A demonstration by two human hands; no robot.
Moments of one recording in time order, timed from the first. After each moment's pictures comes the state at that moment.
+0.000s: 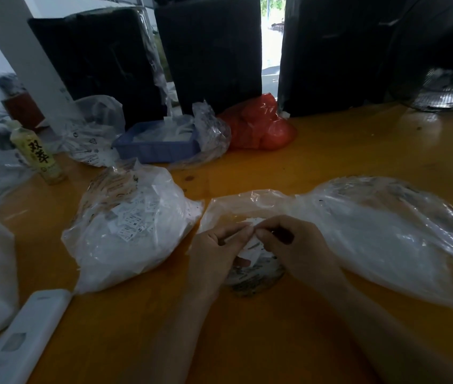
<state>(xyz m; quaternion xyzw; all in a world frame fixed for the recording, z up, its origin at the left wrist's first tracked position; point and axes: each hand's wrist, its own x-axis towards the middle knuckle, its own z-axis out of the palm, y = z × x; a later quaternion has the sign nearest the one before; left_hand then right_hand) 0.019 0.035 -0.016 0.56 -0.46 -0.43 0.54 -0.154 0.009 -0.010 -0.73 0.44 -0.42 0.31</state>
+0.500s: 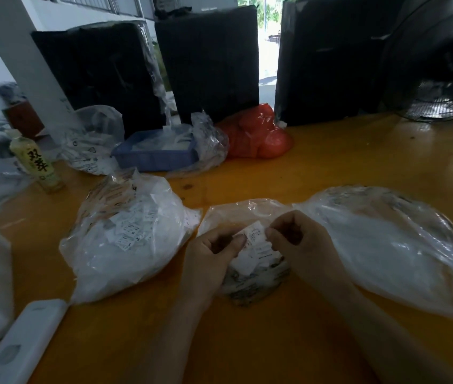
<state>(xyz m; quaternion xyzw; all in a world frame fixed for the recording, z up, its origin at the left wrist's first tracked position) 0.027 0.032 -0.011 0.54 -0.50 -0.39 0.55 -0.164 0.004 -0.006 -0.67 0.45 -0.47 0.35</state>
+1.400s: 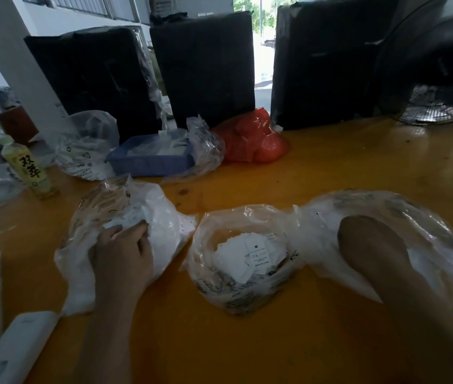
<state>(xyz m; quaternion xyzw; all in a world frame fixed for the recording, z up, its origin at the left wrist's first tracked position) 0.130 0.031 0.010 0.79 -0.54 0.10 0.26 -0.247 -0.034 0.016 -0.67 0.74 -0.04 0.00</state>
